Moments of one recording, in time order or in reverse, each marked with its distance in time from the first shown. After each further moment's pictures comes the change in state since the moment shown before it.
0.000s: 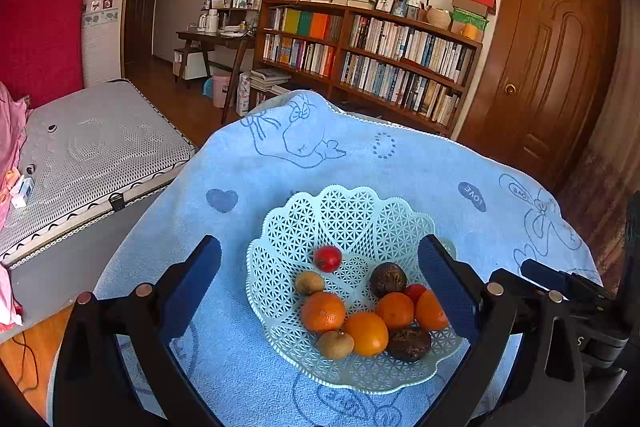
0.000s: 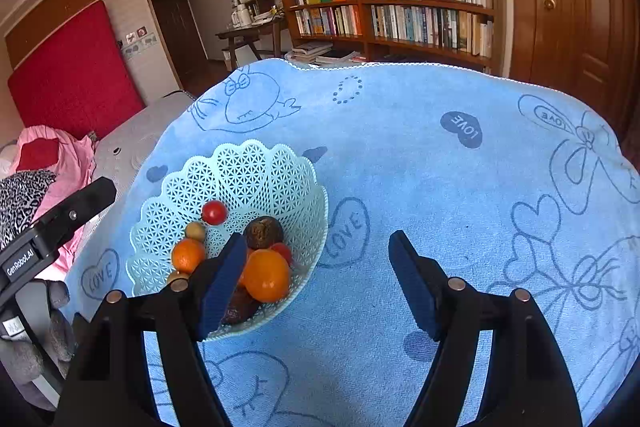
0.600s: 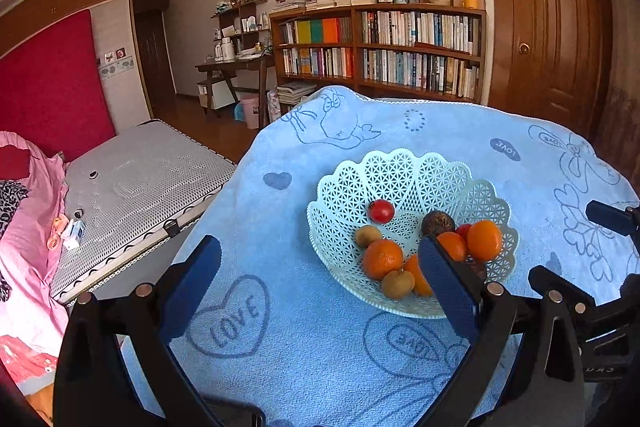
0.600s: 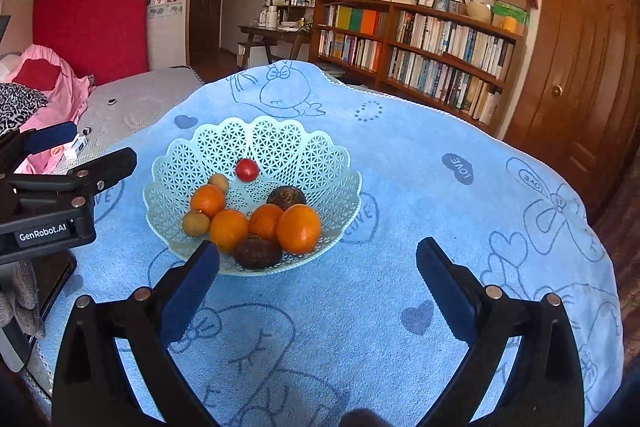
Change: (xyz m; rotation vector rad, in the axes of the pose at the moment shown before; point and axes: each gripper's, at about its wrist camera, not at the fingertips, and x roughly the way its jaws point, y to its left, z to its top) left arm -0.038 0.003 -0.044 0.177 -0.033 0.182; right arm -0.036 0.054 -0.048 -0.268 -0.096 -0.117
